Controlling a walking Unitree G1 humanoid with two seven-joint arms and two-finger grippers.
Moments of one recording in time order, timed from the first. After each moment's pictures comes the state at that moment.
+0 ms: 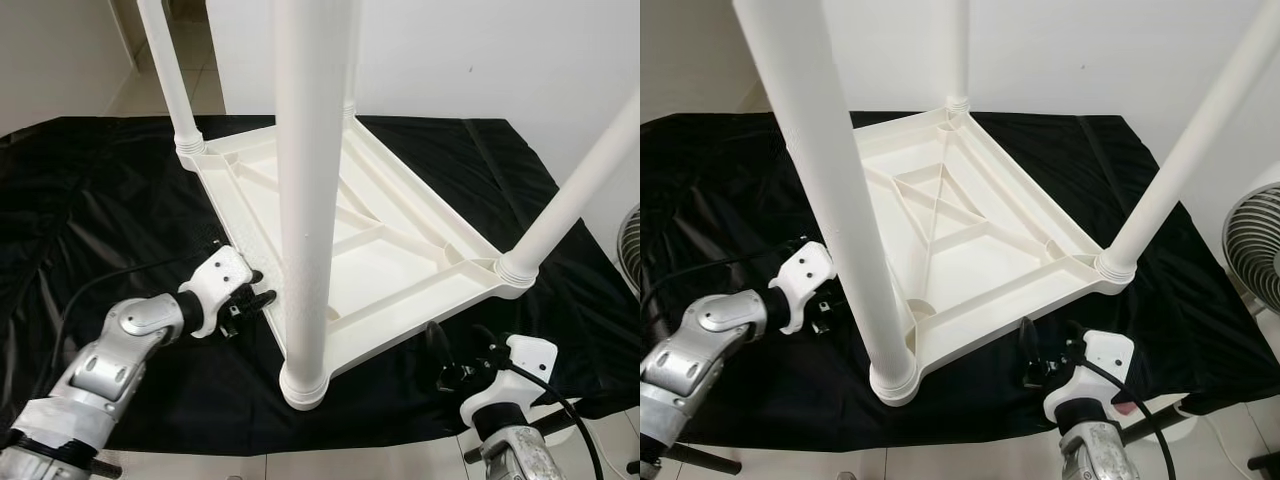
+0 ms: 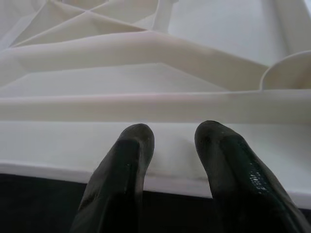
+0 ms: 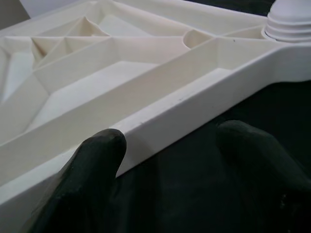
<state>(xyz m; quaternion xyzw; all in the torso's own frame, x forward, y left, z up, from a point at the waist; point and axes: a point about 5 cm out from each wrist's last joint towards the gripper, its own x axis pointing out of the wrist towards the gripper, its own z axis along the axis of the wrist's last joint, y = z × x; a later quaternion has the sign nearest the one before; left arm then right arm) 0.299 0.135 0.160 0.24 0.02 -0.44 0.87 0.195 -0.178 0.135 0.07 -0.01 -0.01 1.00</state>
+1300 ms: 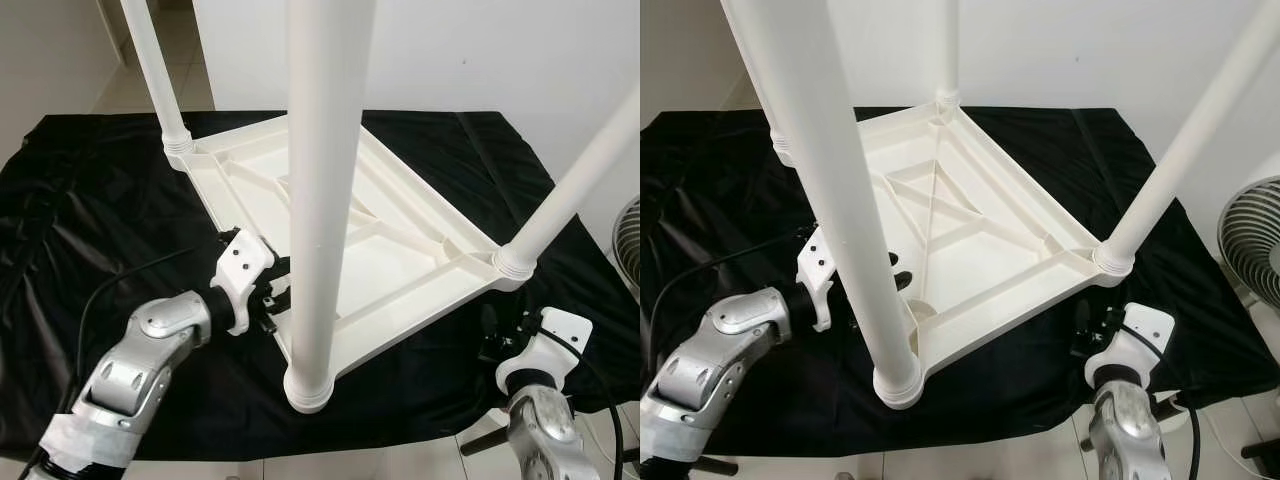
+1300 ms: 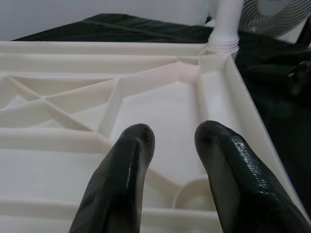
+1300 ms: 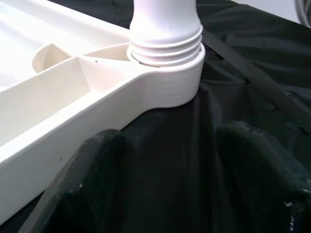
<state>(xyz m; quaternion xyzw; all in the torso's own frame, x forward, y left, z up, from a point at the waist) 0.273 0.103 0.200 0.10 -0.05 -0.48 0.87 0.241 -0.235 0.133 0.02 -0.01 -0.17 0.98</state>
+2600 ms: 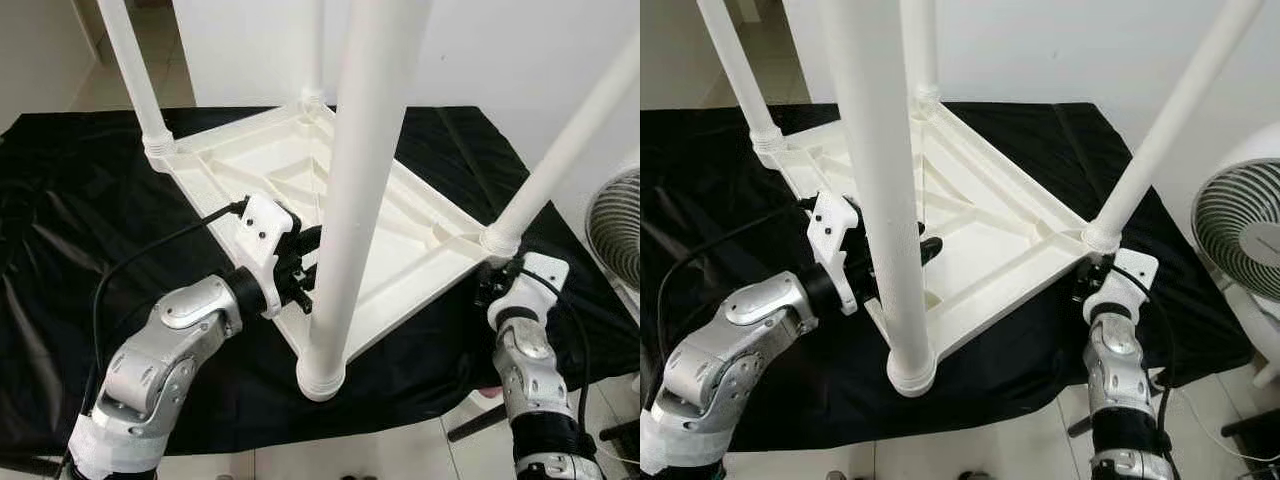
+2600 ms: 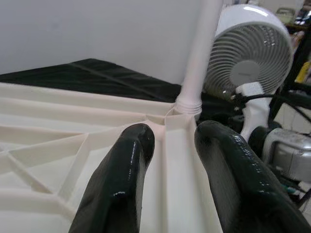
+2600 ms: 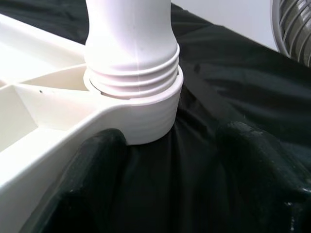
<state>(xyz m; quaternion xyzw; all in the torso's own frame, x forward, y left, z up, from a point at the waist) 0.259 0.073 0.241 0.00 -0.10 -0.47 0.88 0.333 -0.243 0.138 -0.01 -0.02 -0.16 0.99</state>
